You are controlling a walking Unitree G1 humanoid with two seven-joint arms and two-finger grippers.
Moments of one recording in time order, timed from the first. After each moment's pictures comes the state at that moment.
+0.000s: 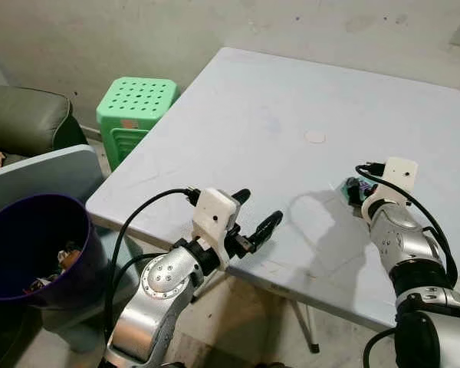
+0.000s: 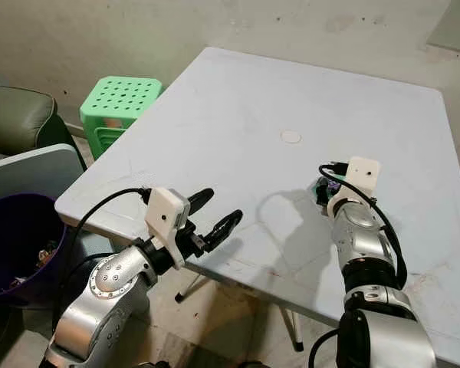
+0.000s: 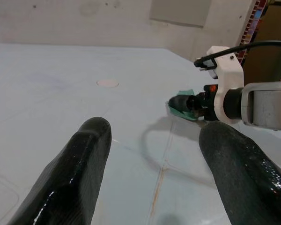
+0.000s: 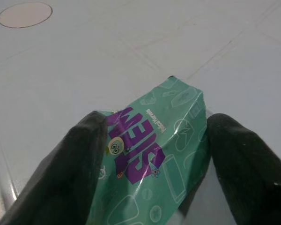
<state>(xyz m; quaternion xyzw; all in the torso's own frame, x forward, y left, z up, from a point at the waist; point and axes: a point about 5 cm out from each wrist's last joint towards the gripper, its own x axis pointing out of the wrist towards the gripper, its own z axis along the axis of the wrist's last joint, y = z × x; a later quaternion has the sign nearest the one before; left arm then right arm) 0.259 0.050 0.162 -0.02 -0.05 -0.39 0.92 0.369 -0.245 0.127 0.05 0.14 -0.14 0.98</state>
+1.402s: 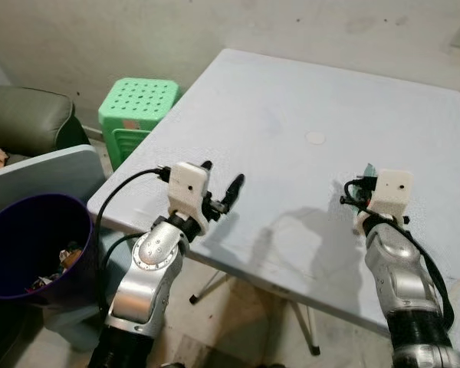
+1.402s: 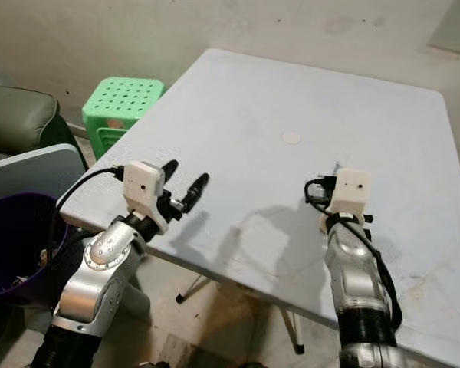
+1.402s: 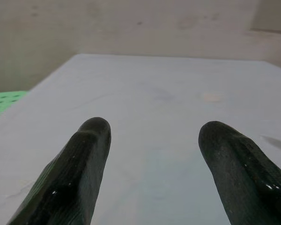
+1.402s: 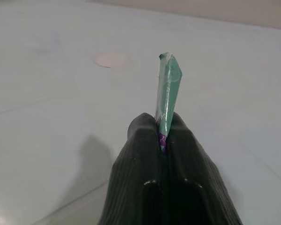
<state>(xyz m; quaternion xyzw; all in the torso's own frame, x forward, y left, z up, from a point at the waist) 0.308 0.090 0.161 -0.01 -0.07 -0.21 0.97 0.320 -0.210 0.131 -0.02 0.00 -0.07 1.00</state>
